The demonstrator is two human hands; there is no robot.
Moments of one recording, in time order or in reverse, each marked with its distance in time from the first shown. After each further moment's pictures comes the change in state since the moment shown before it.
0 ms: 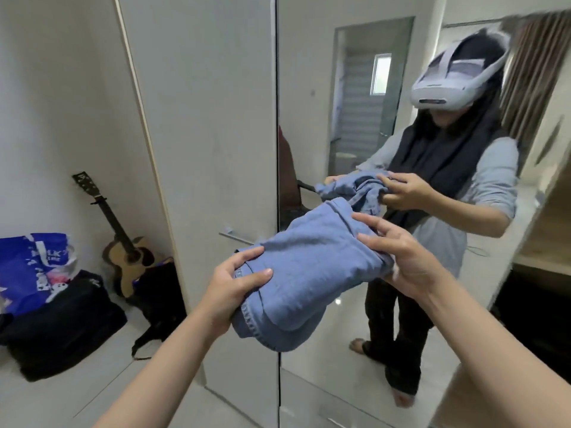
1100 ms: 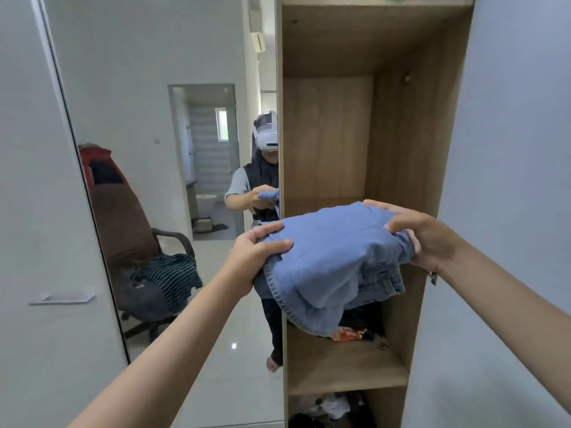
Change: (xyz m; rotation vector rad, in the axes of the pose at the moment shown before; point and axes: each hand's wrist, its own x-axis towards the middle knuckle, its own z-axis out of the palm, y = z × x) left_hand -0.083 0.074 0.285 -0.083 -0.605 0.056; right_hand -0.306 -0.148 -0.151 -0.134 0.368 -0.095
